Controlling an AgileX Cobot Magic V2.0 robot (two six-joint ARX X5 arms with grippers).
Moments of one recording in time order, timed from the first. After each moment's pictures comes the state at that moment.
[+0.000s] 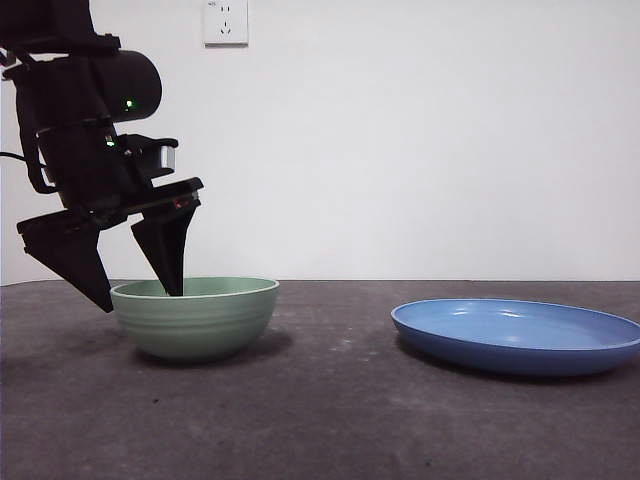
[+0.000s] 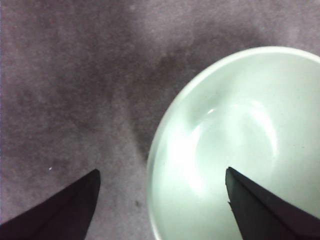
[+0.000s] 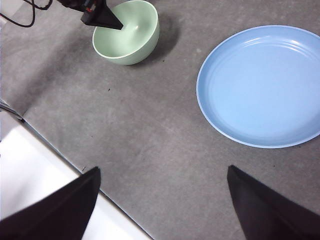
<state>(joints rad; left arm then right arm) -0.31 1.76 1.24 -0.66 0.15 -0.04 0.14 0.71 0.98 -1.11 -0.57 -0.09</state>
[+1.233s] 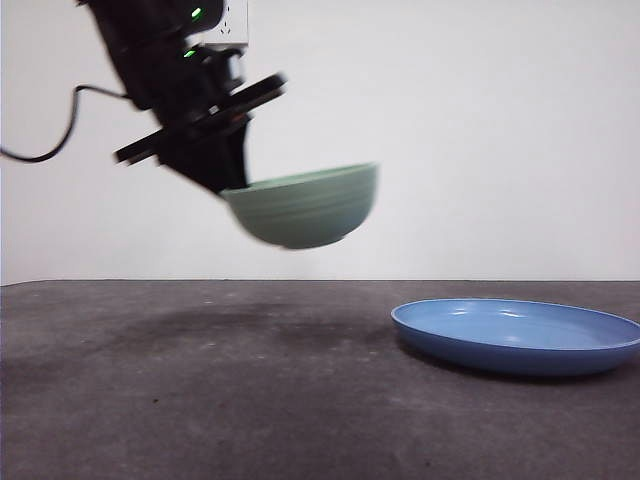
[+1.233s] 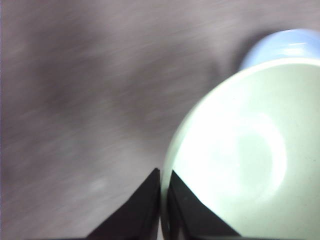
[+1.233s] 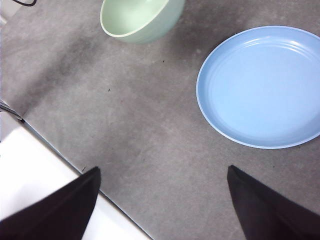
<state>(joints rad) -0.48 1.73 1.46 -0.68 0.21 -0.17 0.14 0.71 0.98 -1.11 -0.57 -0.09</state>
